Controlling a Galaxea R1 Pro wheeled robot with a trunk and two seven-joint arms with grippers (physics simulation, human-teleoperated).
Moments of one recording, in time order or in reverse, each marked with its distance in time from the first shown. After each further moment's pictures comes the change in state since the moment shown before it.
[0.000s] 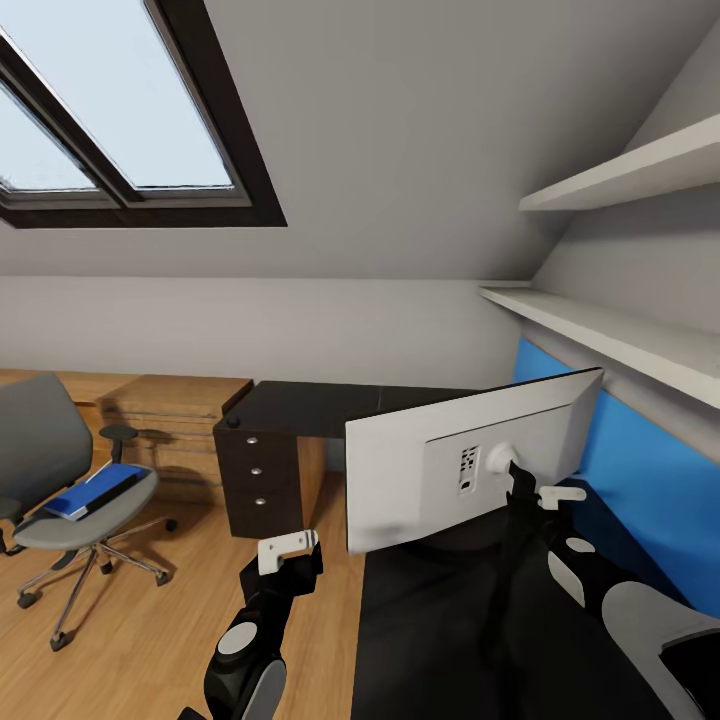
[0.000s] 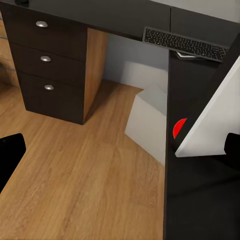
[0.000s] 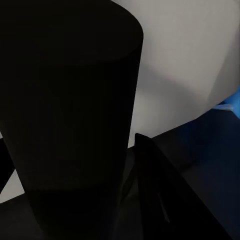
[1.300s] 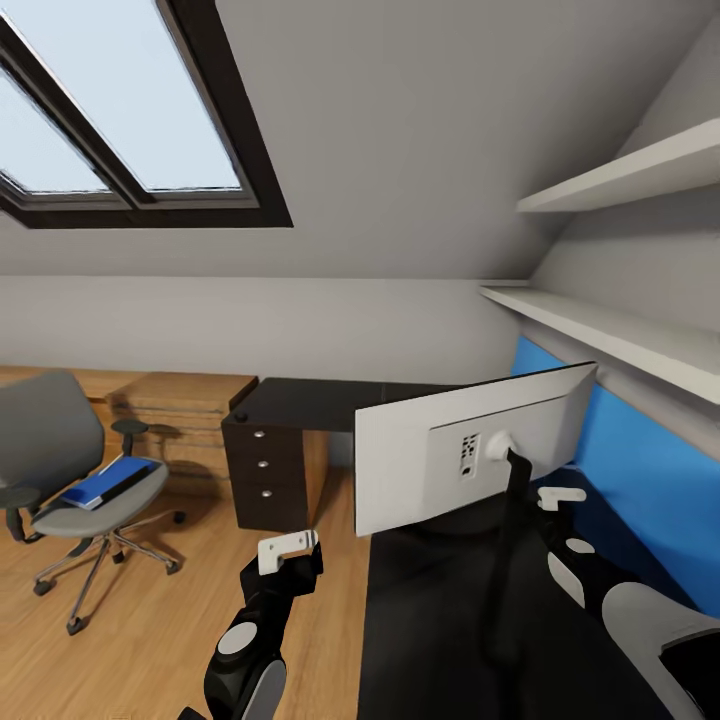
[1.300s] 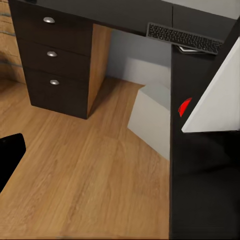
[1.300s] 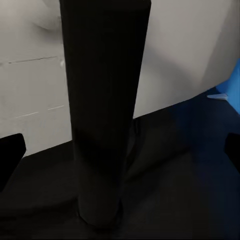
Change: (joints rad) left arm 0.000 0.000 0.000 0.000 0.002 0.001 0.000; right arm 0.001 0.000 0.017 0.003 -0.012 -0.001 -0.002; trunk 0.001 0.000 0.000
